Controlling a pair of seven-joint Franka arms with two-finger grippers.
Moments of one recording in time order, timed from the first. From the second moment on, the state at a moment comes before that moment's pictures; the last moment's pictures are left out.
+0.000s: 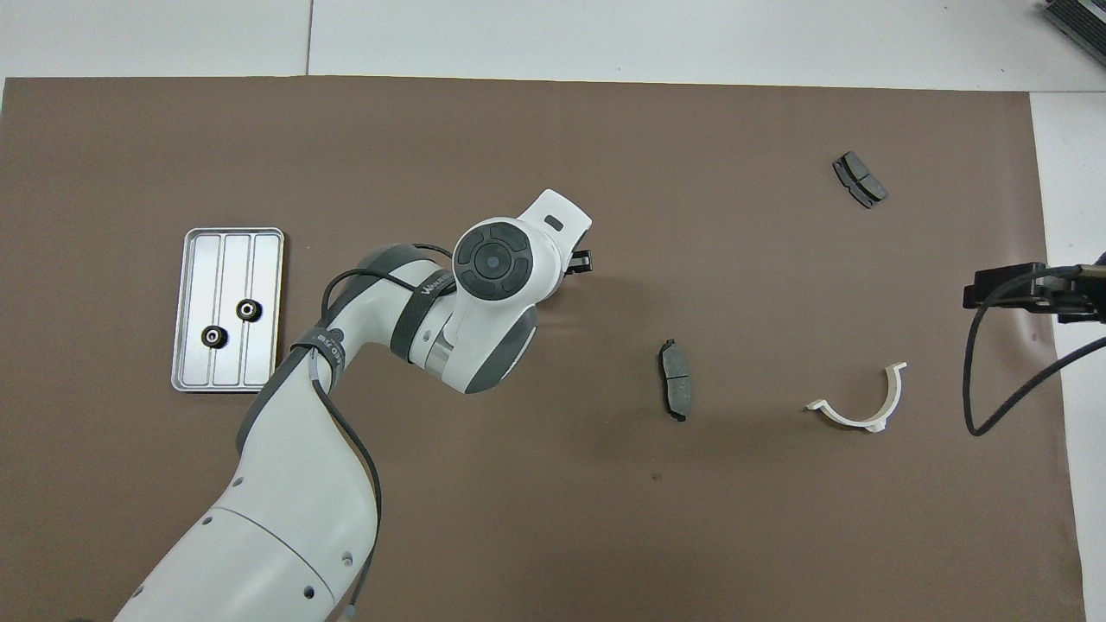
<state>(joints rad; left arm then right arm) -0.60 0.57 -0.03 -1.61 0.00 2.43 -0.69 0.05 -0.14 -0.10 -1.81 0.01 1.74 0.10</state>
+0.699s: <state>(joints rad) -0.23 0.31 -0.02 -1.61 0.00 2.01 -0.36 0.16 -0.06 -0.10 -1.77 -0.03 1.81 0.12</state>
